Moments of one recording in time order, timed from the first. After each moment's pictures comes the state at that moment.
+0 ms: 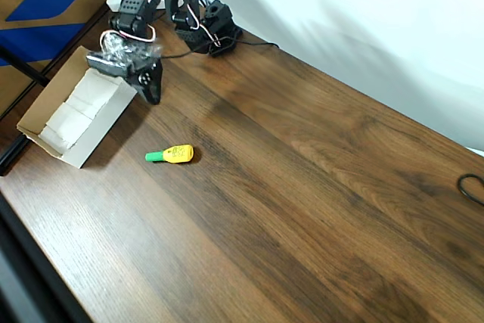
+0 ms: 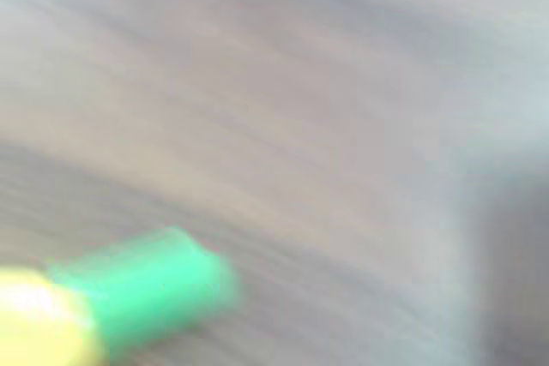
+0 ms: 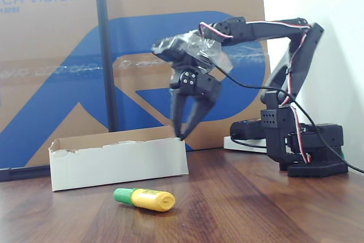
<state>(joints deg) -13.9 124.5 127.7 45.1 -5.2</state>
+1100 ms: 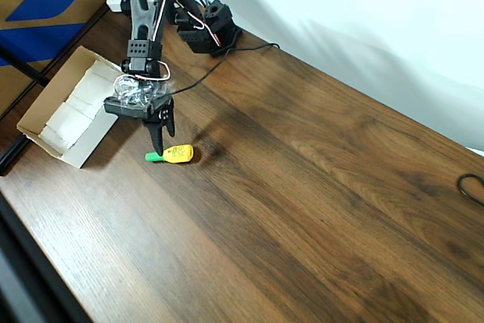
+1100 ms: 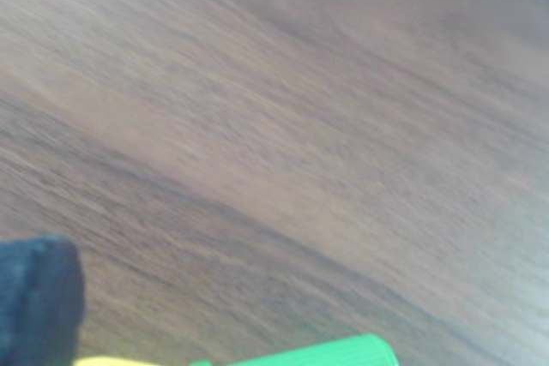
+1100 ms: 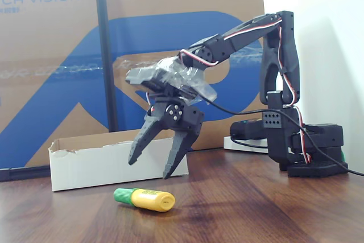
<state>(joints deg) -19.3 96.7 116.9 32.1 -11.4</state>
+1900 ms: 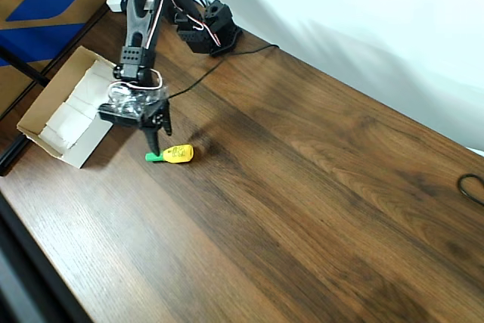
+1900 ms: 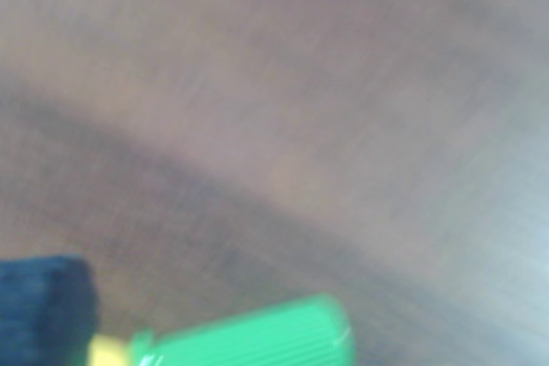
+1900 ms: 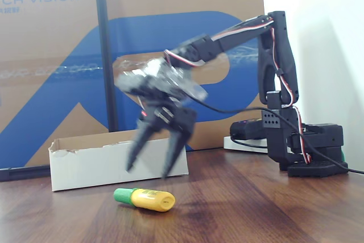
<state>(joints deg) -16.3 88.0 103.0 44.6 -6.7</state>
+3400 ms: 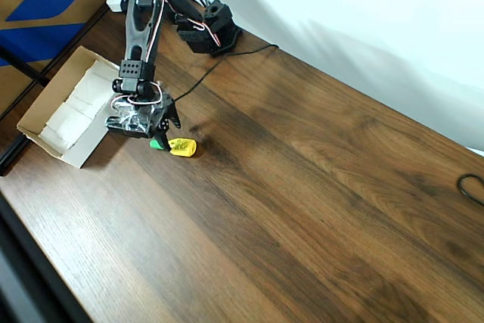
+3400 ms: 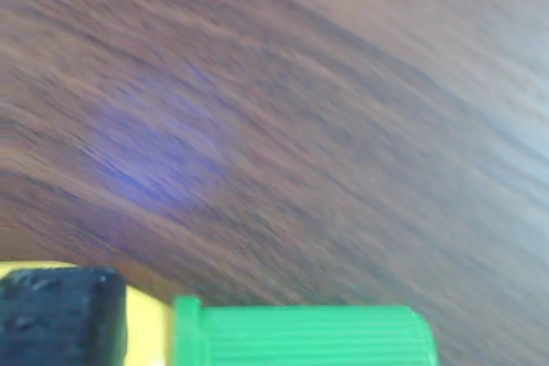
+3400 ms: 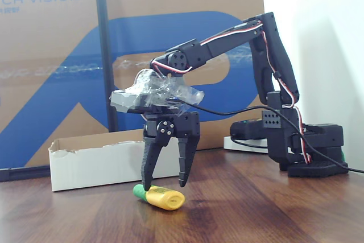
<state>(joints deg) -18.1 78.3 95.7 57.3 -2.0</state>
